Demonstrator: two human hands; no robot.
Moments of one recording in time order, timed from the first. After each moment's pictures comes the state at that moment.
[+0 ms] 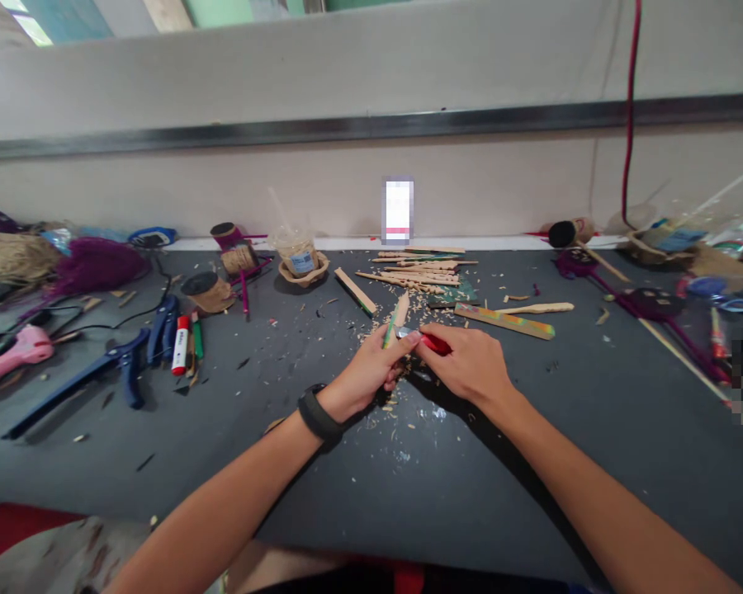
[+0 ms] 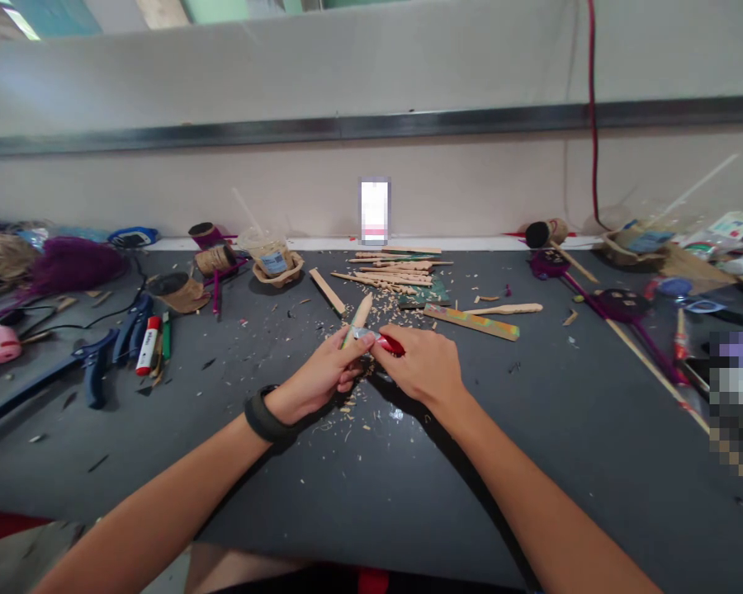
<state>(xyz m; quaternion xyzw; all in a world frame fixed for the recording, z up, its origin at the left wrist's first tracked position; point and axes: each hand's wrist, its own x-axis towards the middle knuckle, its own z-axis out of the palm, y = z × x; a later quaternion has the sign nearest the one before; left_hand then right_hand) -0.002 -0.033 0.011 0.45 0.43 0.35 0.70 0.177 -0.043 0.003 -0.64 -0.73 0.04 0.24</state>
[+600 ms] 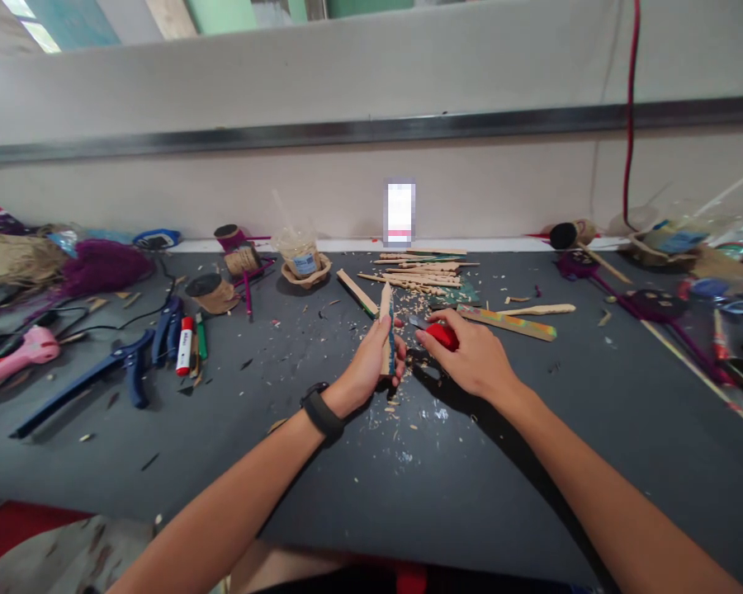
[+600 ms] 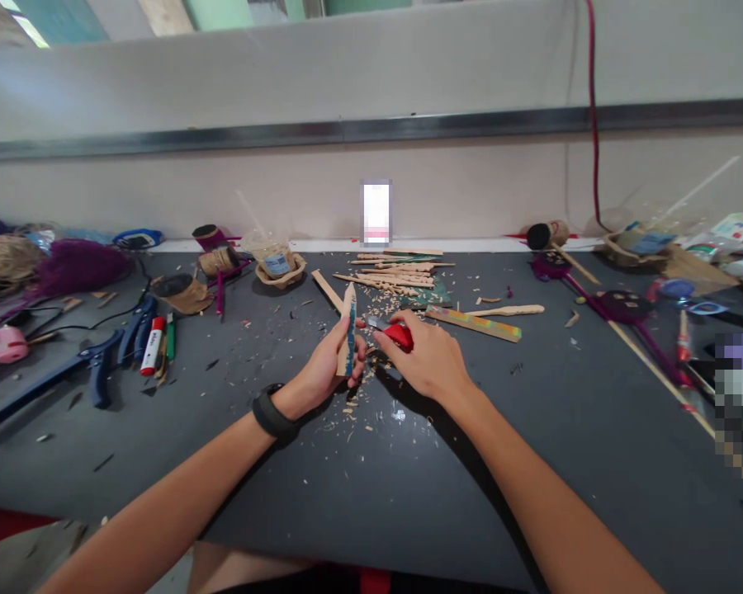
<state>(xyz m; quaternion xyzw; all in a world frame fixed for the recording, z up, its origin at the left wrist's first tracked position) -0.006 -0.017 -0.004 0.40 0.39 0.40 0.73 0.188 -0.035 0.004 -0.64 -0.72 0.12 0.27</state>
